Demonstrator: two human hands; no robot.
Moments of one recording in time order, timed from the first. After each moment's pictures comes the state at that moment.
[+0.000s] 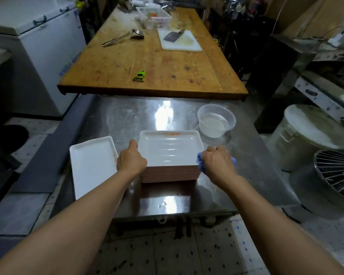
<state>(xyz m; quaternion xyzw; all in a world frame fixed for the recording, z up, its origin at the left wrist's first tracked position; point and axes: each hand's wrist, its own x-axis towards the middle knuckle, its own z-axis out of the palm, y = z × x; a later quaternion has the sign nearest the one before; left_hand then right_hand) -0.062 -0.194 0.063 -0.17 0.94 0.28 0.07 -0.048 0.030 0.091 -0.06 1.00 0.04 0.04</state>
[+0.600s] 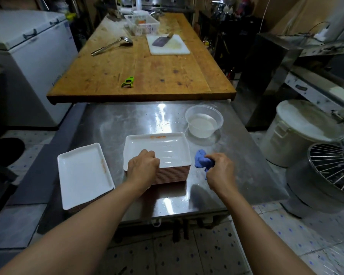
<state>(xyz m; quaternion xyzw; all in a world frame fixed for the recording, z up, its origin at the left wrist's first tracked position) -0.049 -0.136 0.055 0.15 0.98 0.08 -0.08 -0.023 0.075 0.065 0.13 0.93 -0.33 -0.08</state>
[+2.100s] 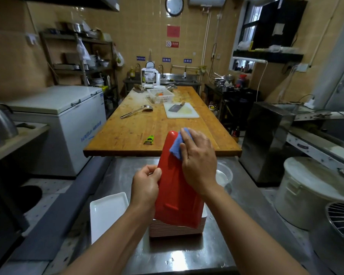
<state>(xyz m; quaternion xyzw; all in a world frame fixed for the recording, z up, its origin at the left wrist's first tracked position) 0.010 -0.159 0.230 -0.12 0.66 0.74 -0.09 -0.045 -0.039 0.242 -0.12 0.90 -0.22 -0.36</state>
